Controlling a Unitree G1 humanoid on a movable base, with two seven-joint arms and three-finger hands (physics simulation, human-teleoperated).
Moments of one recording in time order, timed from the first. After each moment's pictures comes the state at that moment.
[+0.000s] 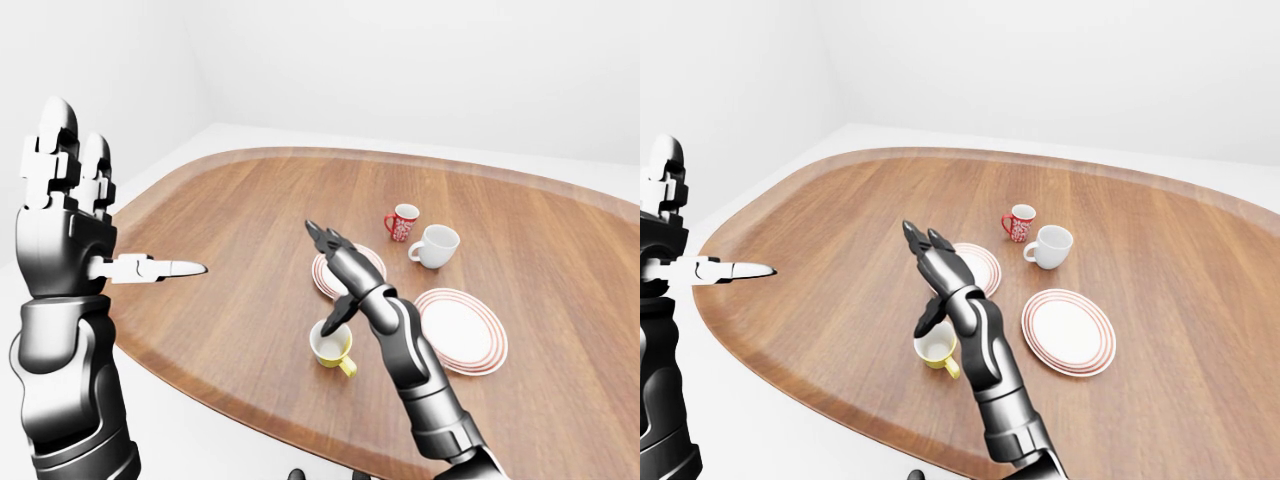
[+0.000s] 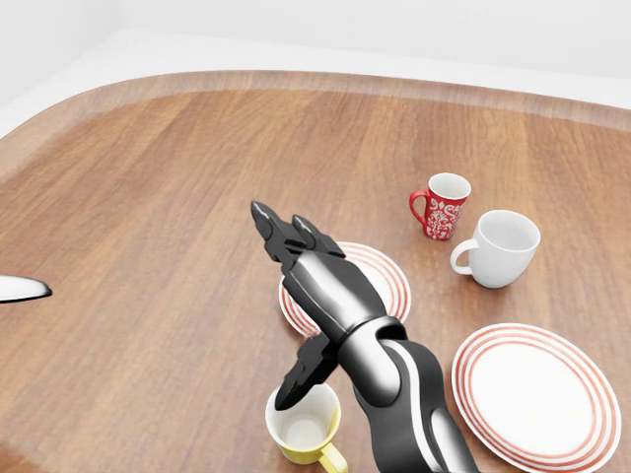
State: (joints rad) left arm -0.23 0.34 0.44 -0.43 -0.19 0.09 -0.21; right arm -0.35 0.09 0.20 0.05 -0.86 0.09 0.35
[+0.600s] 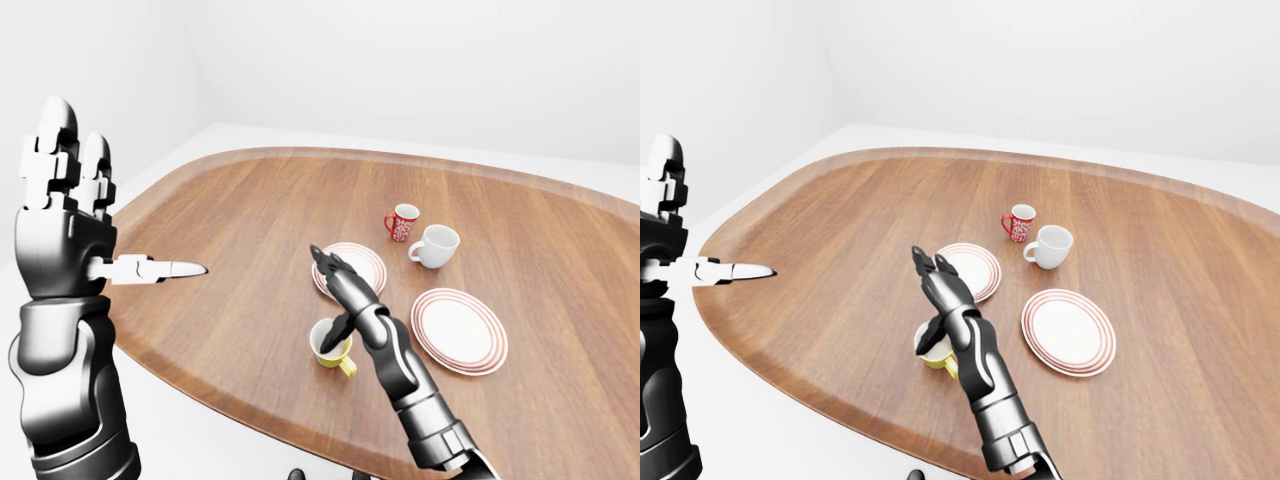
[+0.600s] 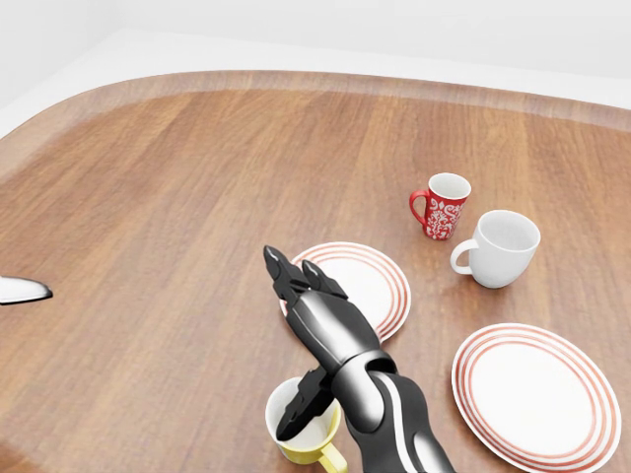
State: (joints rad) left arm -0.23 0.34 0.45 -0.44 -0.18 0.09 -0.21; right arm -0.30 0.10 0.22 0.23 -0.87 0.09 0.23
